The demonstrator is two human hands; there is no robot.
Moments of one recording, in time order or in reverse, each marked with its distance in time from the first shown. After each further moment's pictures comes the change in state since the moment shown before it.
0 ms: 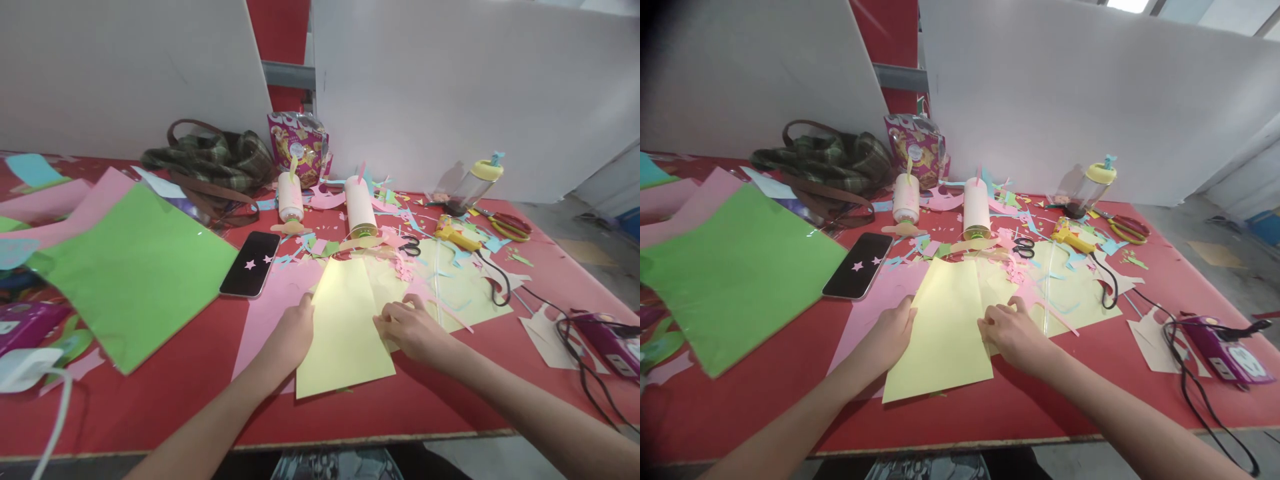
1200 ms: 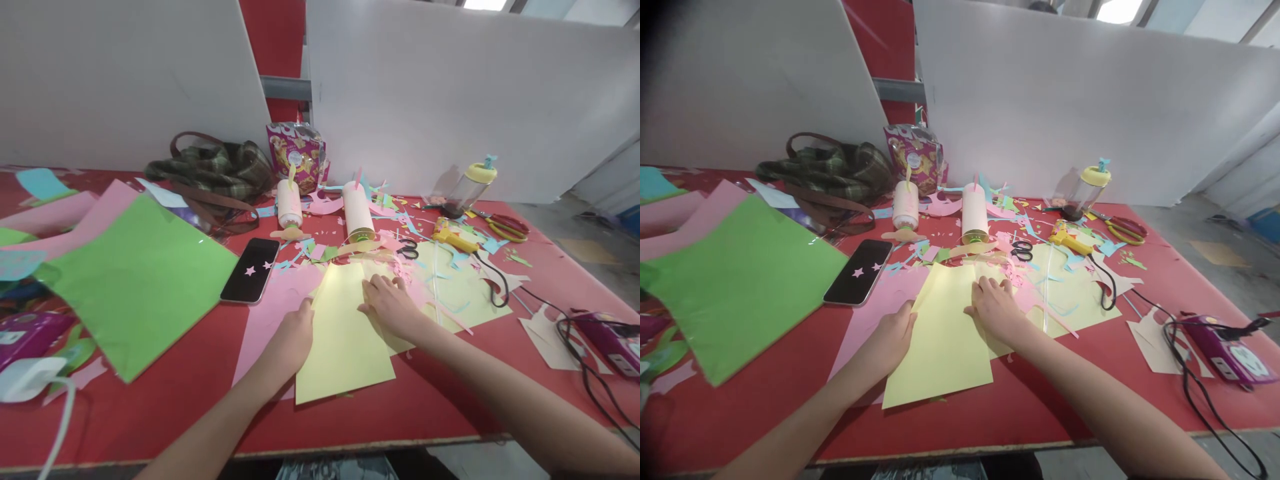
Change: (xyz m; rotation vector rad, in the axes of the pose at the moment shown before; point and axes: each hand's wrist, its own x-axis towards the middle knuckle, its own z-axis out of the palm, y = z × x) left_hand 0.002 -0.004 0.003 -0.047 -0.008 0.018; right_hand 0.047 0.002 0.003 -0.135 0.014 0.245
